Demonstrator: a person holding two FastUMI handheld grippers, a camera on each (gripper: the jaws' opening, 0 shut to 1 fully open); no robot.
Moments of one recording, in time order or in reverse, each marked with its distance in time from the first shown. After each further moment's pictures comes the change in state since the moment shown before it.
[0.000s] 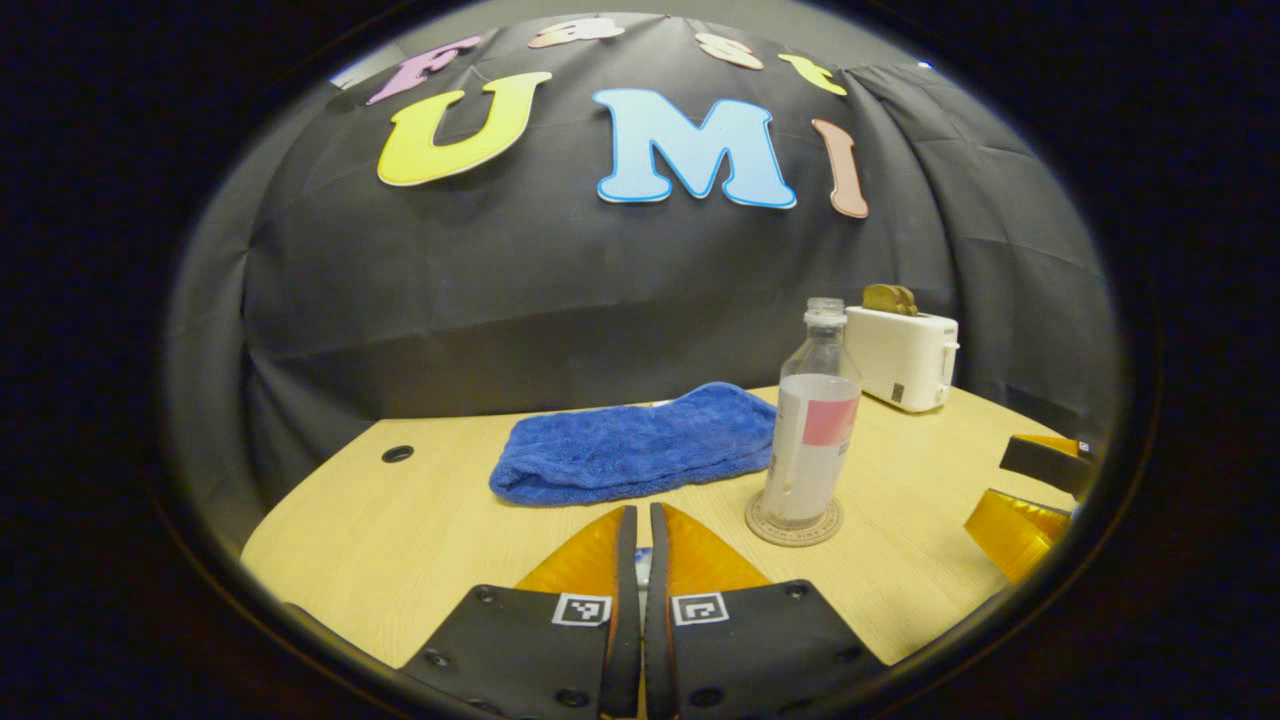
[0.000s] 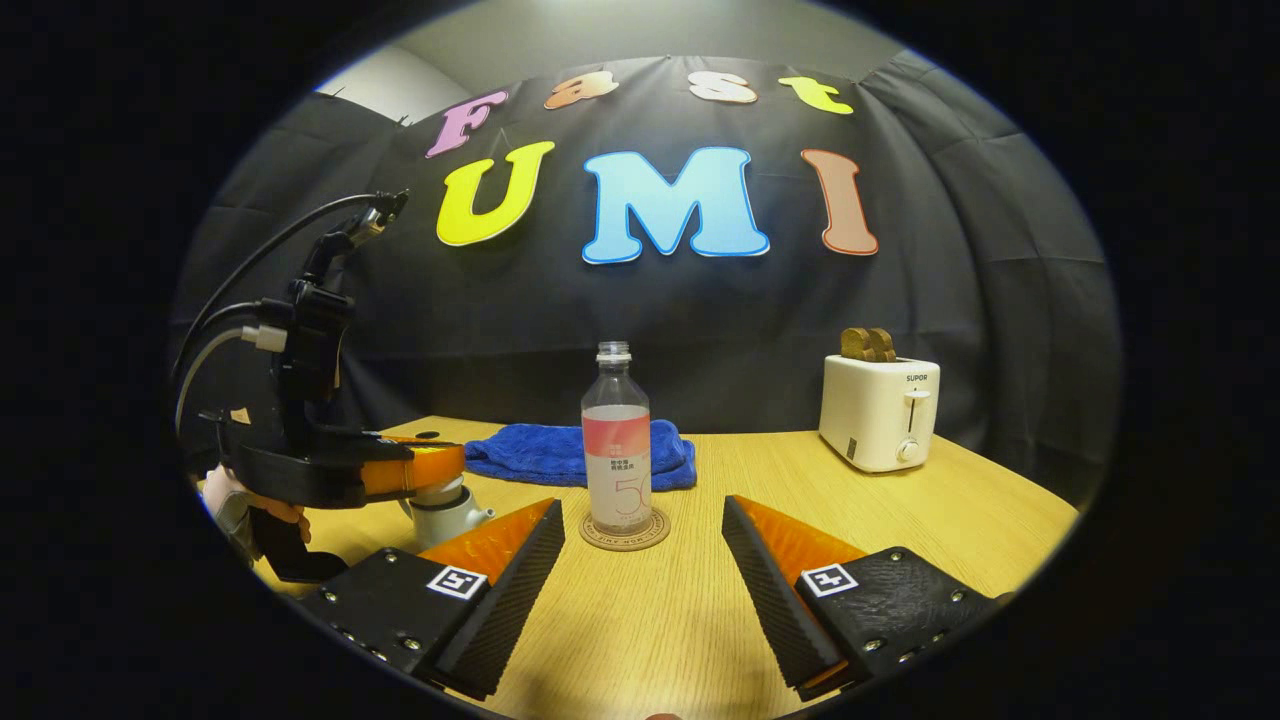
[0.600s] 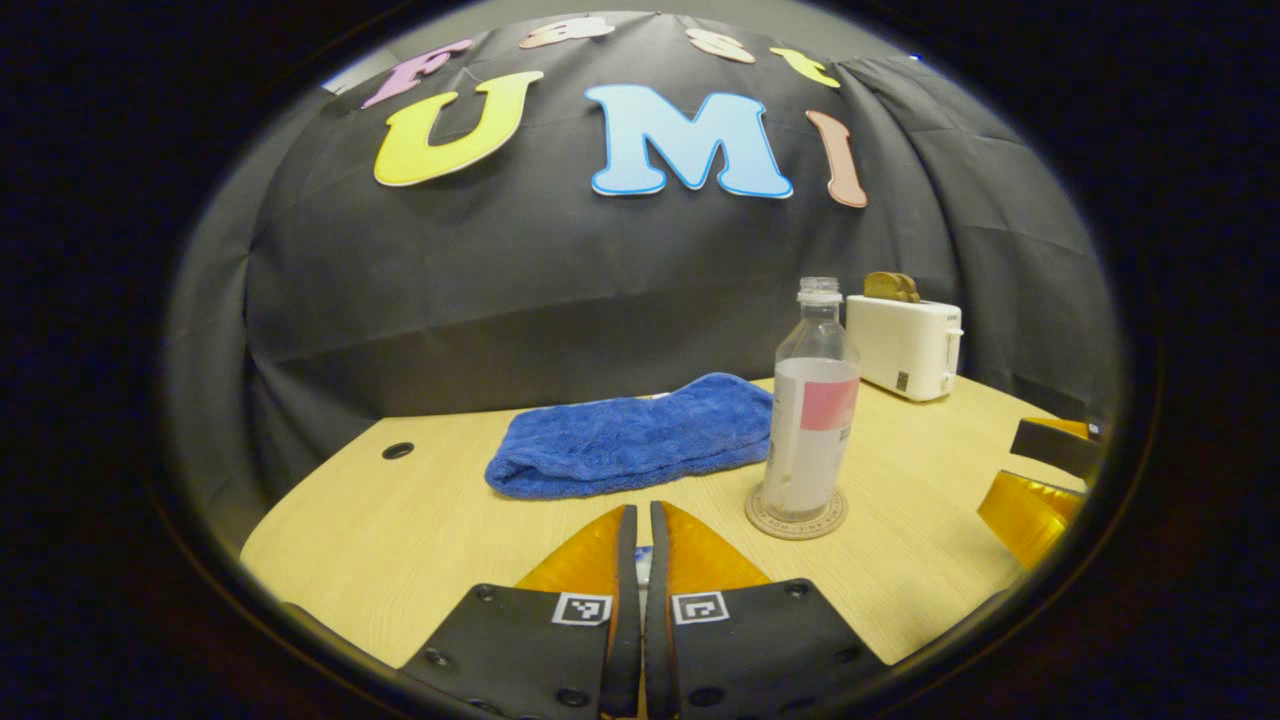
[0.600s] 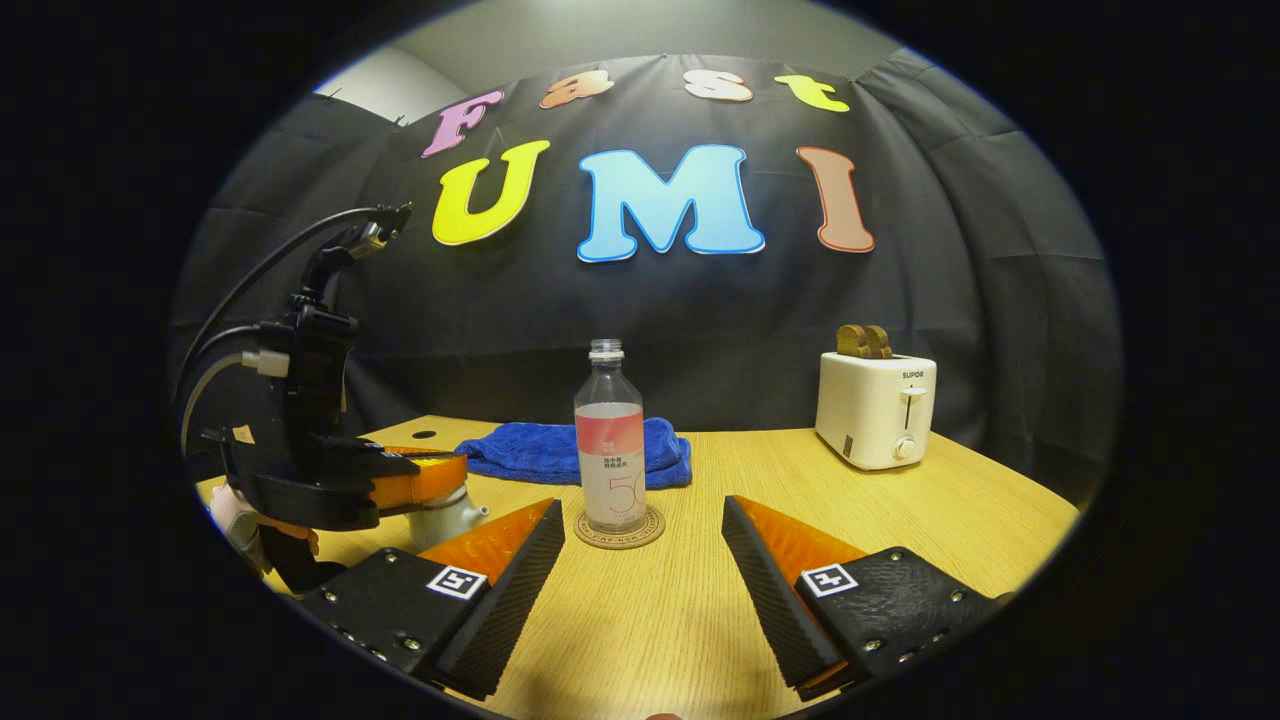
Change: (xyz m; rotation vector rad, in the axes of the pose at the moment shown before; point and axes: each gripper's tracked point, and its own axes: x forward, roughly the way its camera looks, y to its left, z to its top) left arm 0.000 -0.006 -0.011 0.013 0.006 0.016; right arm 0.002 -0.005 -0.002 0.013 0.005 -0.004
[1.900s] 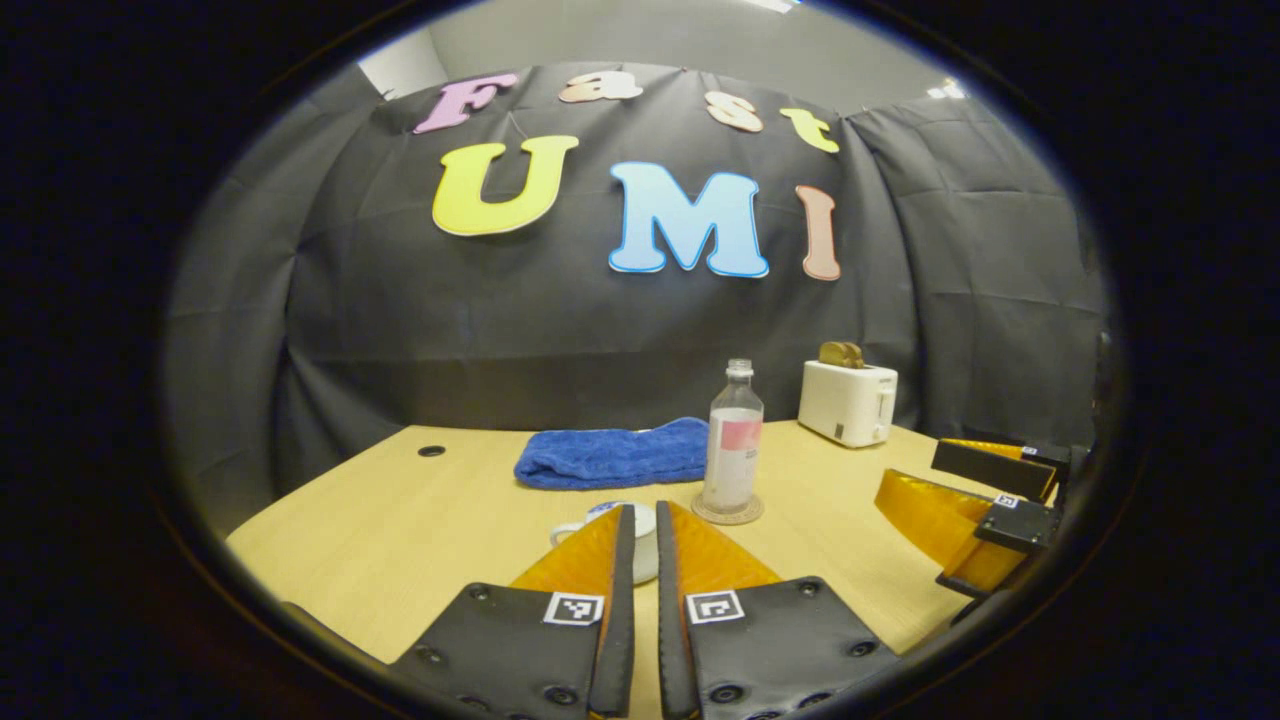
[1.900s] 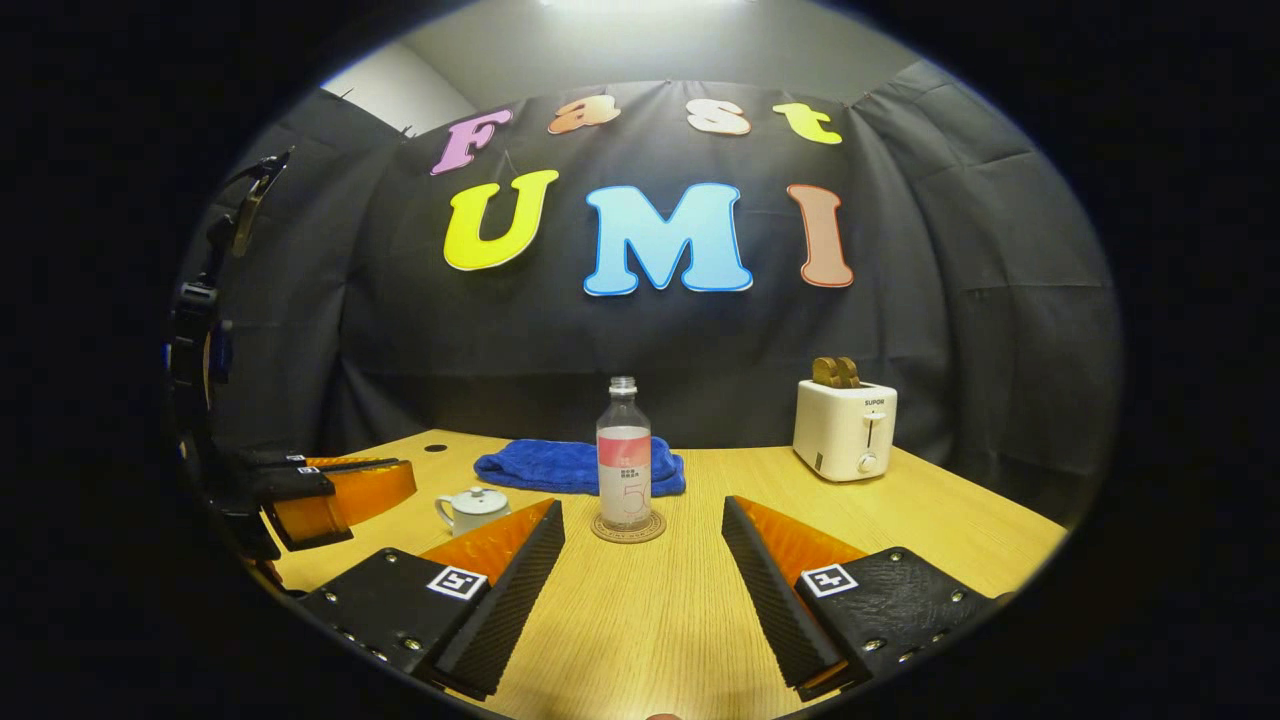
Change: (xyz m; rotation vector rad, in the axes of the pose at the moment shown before) left arm -0.167 -0.020 0.012 -0.088 -0.167 -0.004; right arm -0.072 0.023 0.027 -0.026 -0.071 -0.045
